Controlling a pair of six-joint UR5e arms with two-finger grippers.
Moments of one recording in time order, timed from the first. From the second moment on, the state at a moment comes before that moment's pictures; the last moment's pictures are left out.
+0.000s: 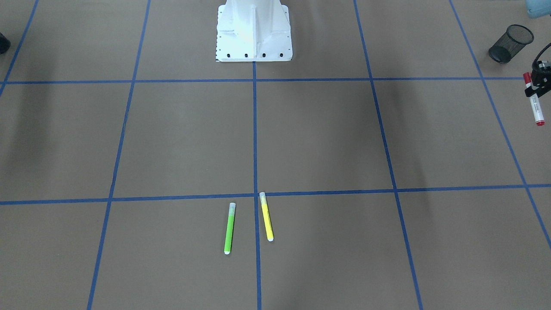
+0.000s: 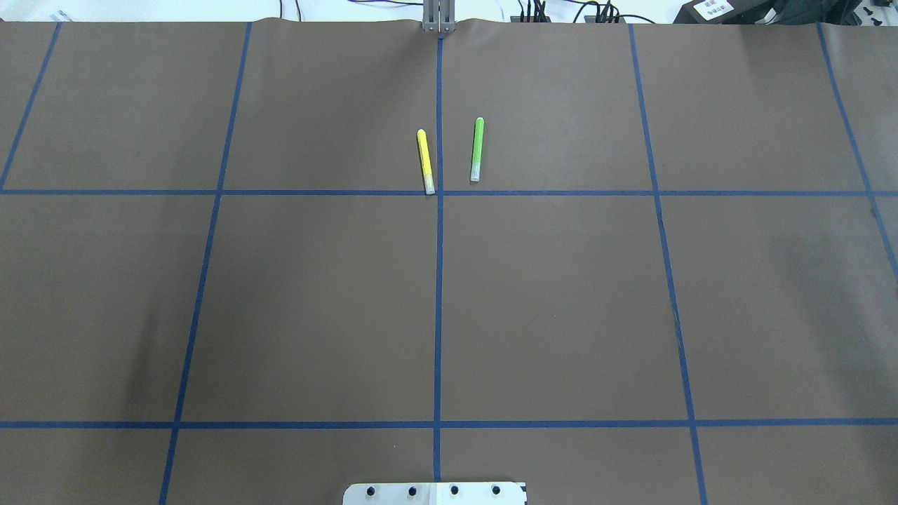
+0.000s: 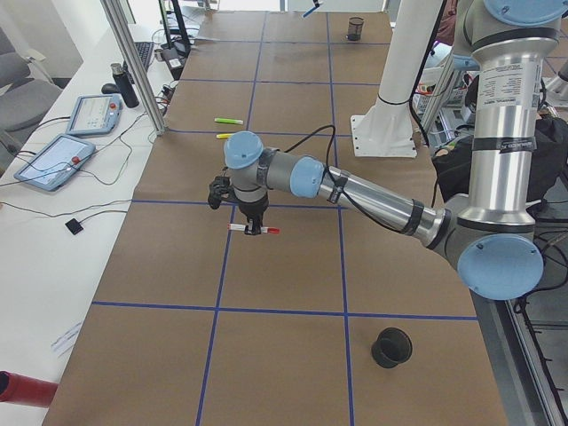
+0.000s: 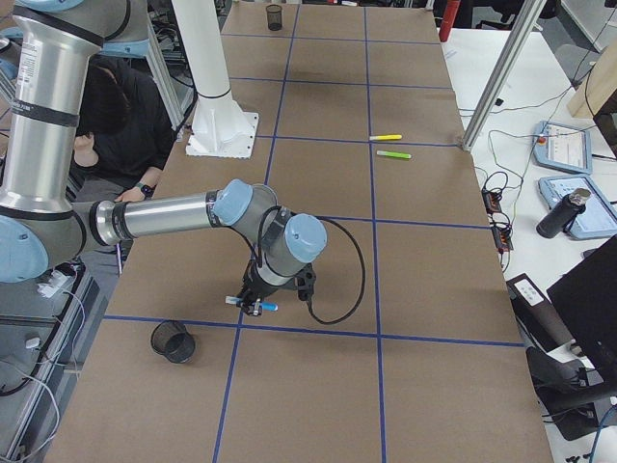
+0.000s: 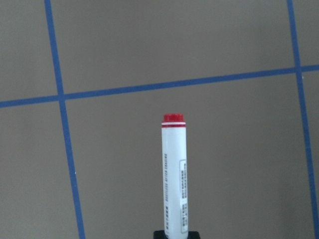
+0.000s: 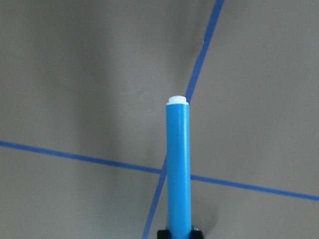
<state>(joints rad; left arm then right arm) -1.41 -1.48 -1.99 -1.43 -2.39 -0.10 1.56 -1.84 1.99 -2.43 2.23 -0.56</state>
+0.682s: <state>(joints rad) -1.45 -1.46 -2.05 -1.43 -2.39 -0.07 1.70 -1.94 1.90 -2.77 2.22 -0.77</state>
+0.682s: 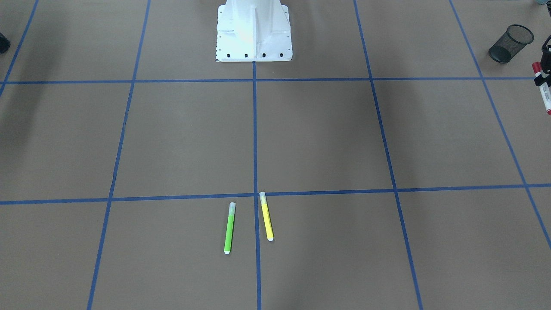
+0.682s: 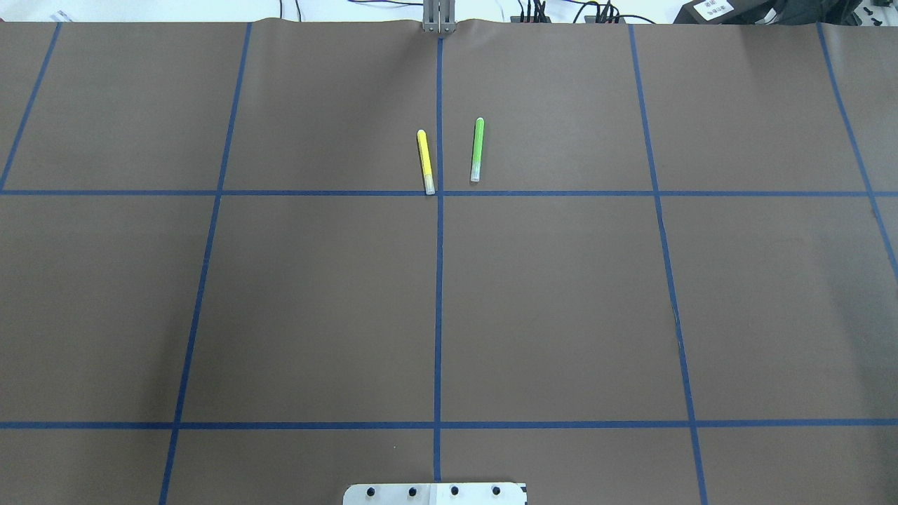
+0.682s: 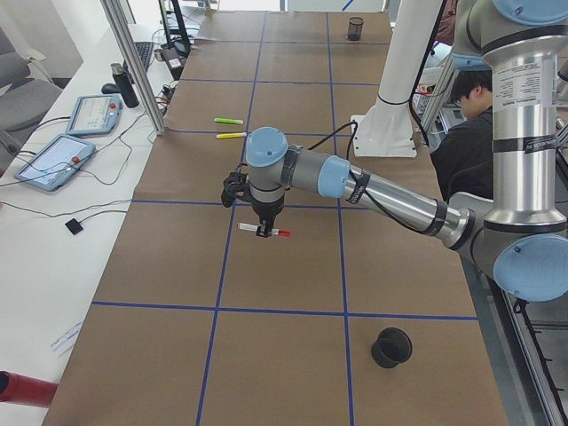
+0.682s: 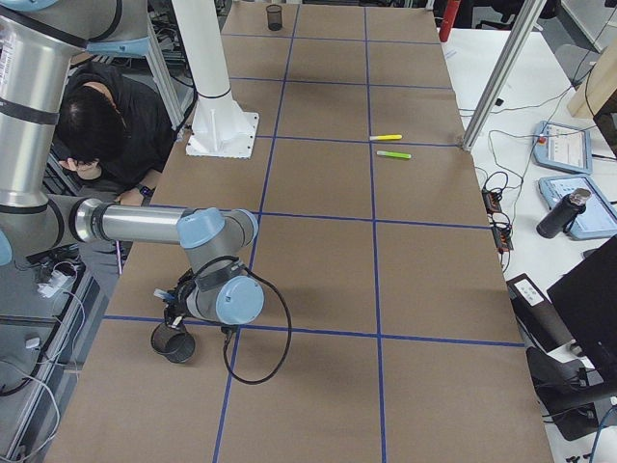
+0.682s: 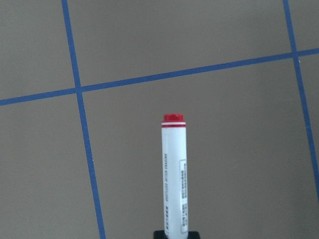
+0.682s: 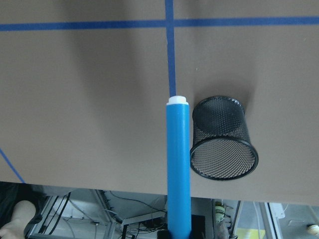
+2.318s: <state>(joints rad) -1.44 -1.49 -2.04 -1.43 -2.36 -0.08 1.79 -1.92 1.58 -2.78 2.27 -0.79</state>
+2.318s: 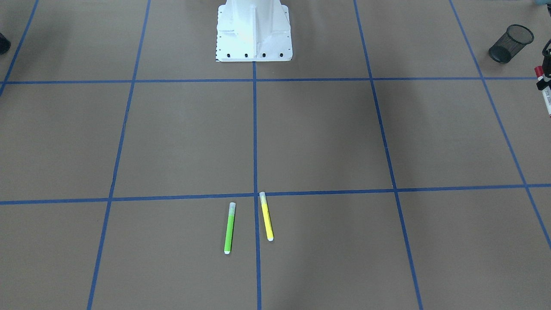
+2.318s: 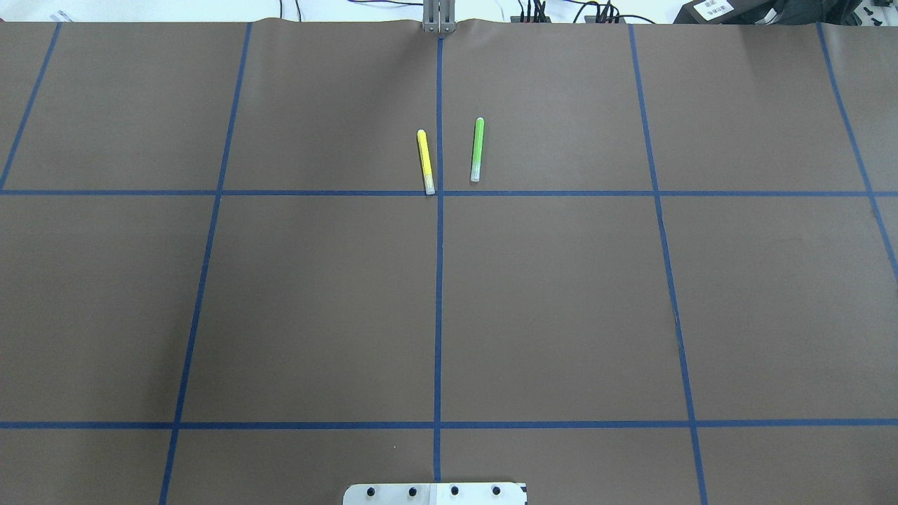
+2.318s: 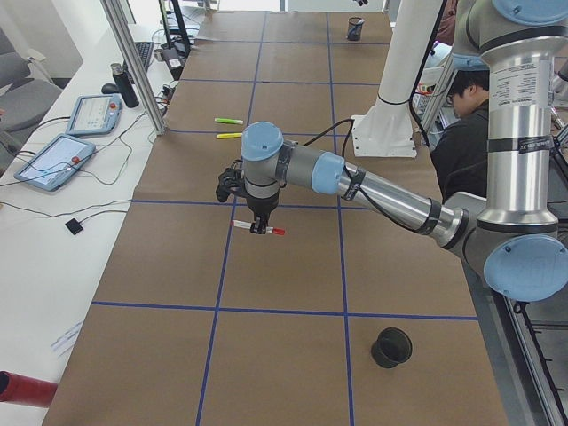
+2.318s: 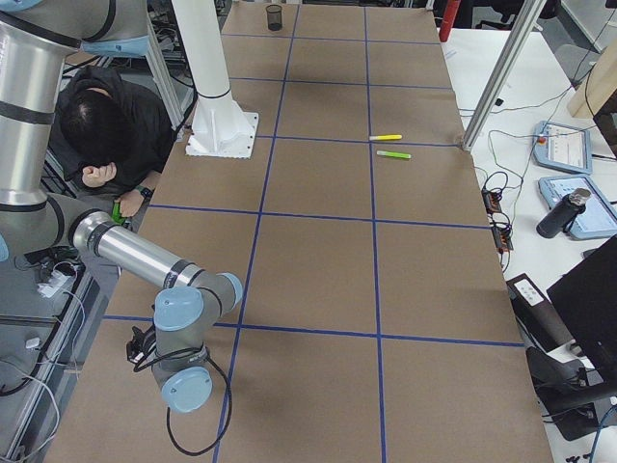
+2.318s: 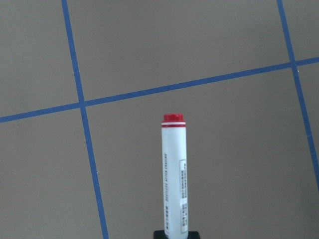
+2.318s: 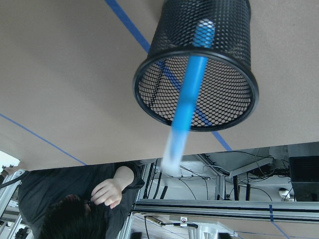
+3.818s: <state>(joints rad) -1.60 -1.14 -1.86 -1.42 -2.27 0.06 1.73 -1.57 1.65 -2.04 2.29 -0.04</state>
